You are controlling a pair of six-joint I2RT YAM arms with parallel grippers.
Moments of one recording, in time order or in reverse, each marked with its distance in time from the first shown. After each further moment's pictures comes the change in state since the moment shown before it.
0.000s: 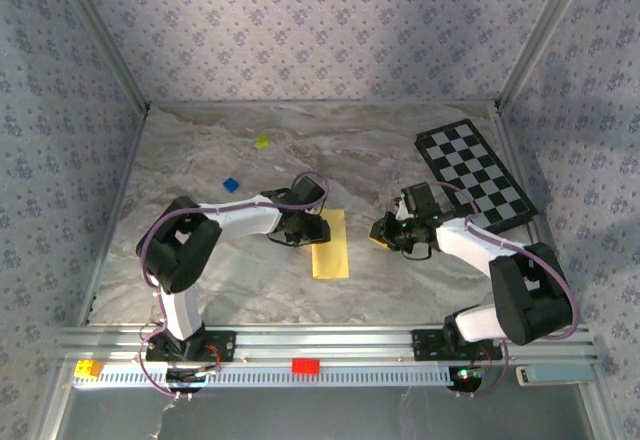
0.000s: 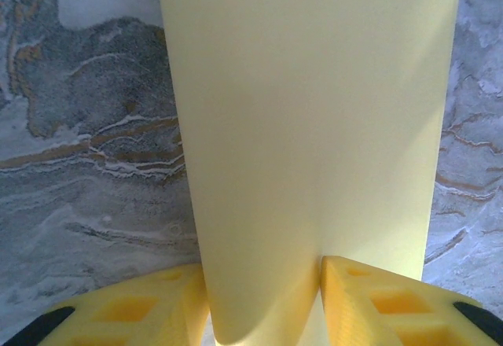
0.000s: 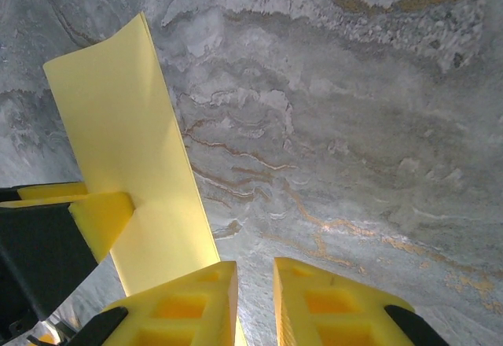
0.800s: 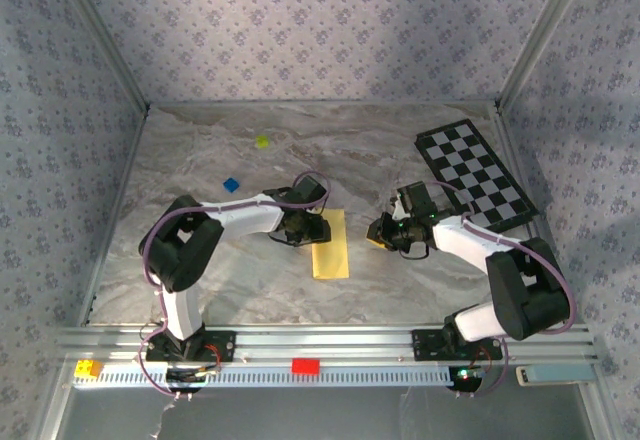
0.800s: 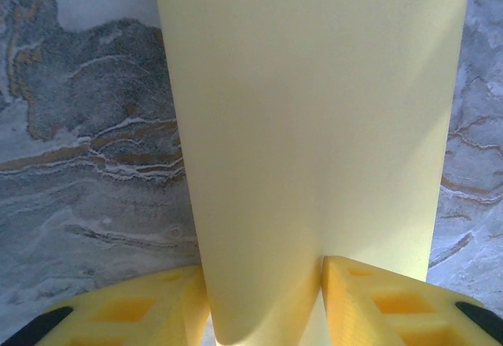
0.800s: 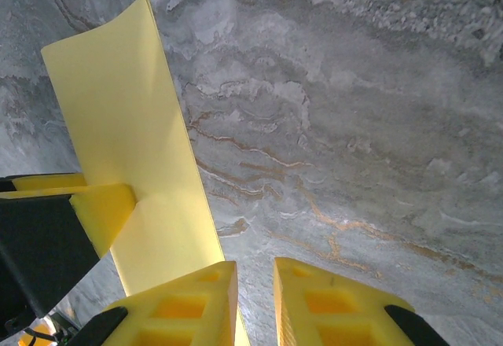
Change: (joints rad) left arm -0.004 0.018 0.026 -0.032 -0.008 0.000; right arm 0.018 0.028 0.017 -0.001 -0.007 -0.011
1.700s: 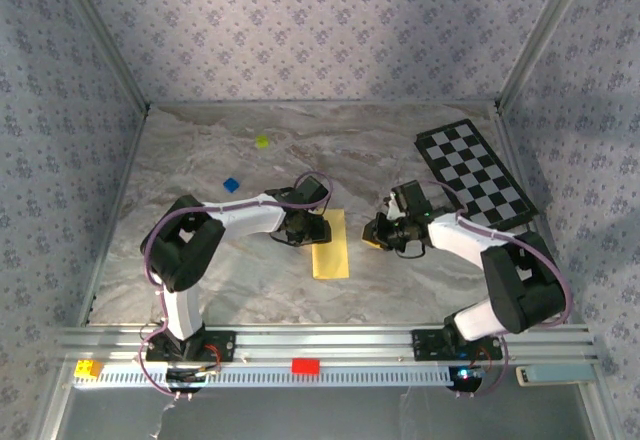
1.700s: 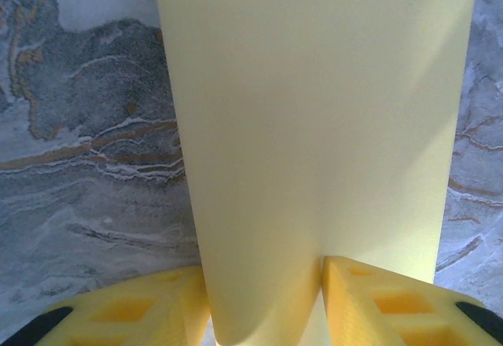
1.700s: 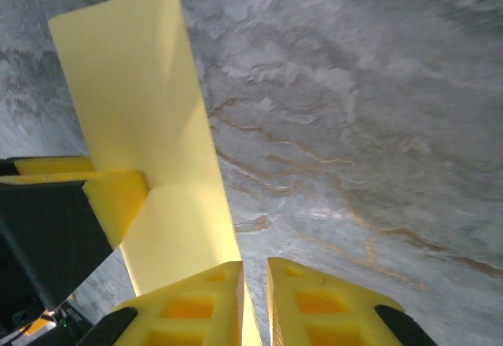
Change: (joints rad) left arm -0.010 0.008 0.011 -0.014 -0.026 0.000; right arm 0.042 0.048 0.029 0.013 -0.030 -0.023
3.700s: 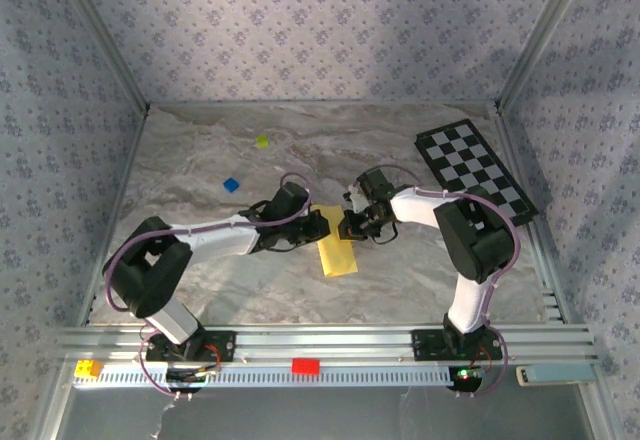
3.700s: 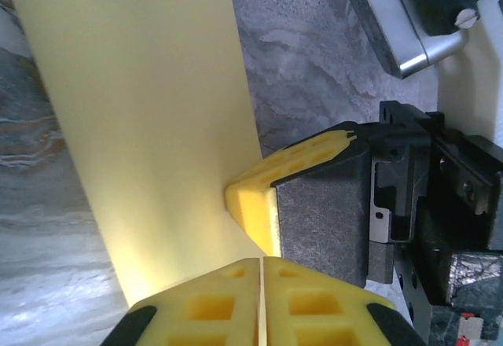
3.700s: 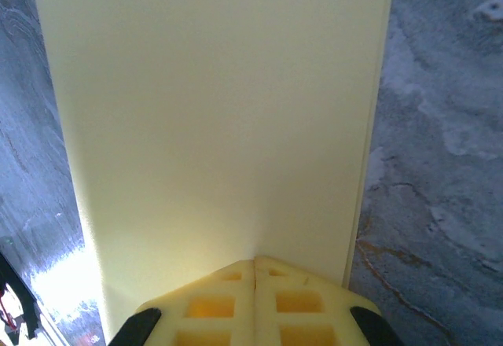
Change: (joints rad) left arm 0.010 -0.237 -0.296 0.492 0.134 -0.176; right arm 0.093 0.371 0.298 -0.083 -0.057 -0.343
